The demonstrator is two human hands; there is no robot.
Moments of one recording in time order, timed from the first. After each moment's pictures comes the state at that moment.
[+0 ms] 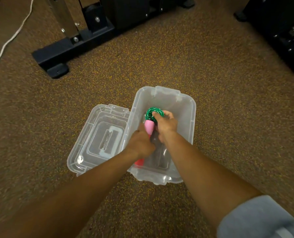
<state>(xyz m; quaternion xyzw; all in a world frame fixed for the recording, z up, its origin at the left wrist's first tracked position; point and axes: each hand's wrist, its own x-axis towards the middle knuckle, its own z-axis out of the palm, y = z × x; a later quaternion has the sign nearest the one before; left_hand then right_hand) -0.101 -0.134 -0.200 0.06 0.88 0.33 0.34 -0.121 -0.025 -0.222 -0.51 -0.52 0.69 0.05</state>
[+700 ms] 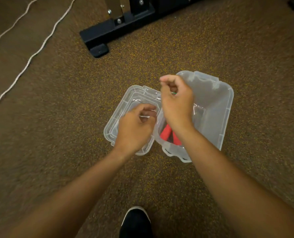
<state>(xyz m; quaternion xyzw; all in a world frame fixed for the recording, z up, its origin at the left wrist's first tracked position) -0.056 -0.245 -0.098 -0.01 0.85 0.51 0.12 -0.091 -0.120 -0.102 -0.18 -0.76 0.59 0.18</state>
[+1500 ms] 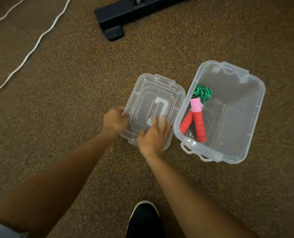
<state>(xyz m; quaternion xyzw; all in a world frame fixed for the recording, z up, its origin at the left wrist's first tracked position) -0.099 -0.344 -0.197 -0.14 0.92 0.32 0.20 -0.024 -0.229 -0.206 -0.24 -0.89 0.35 -0.14</state>
